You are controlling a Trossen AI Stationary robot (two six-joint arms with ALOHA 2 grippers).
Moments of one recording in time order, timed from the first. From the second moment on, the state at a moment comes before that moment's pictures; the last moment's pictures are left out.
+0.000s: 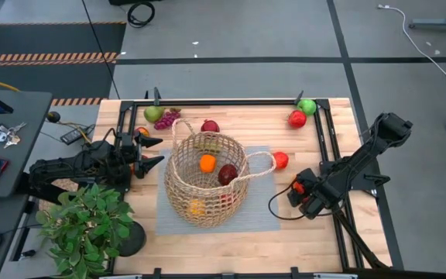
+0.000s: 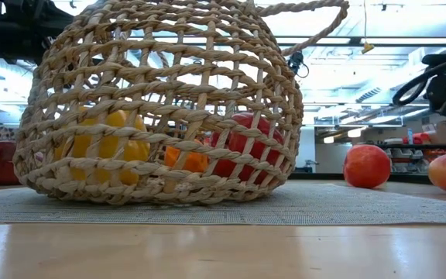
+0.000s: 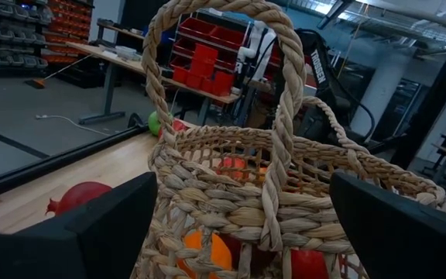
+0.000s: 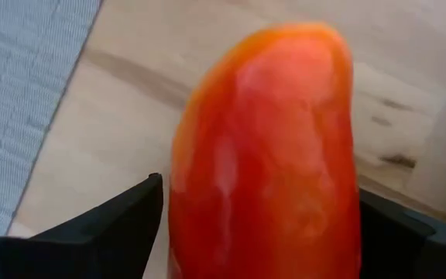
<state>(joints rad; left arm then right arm) 0.07 0.03 0.15 -0.06 -0.18 -0.30 0.73 1.32 0.51 -0.80 0.35 1.91</state>
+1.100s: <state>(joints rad) 0.07 0.03 0.15 -0.06 -0.18 -0.30 0.72 1.24 1.14 -0.95 0.39 1.25</state>
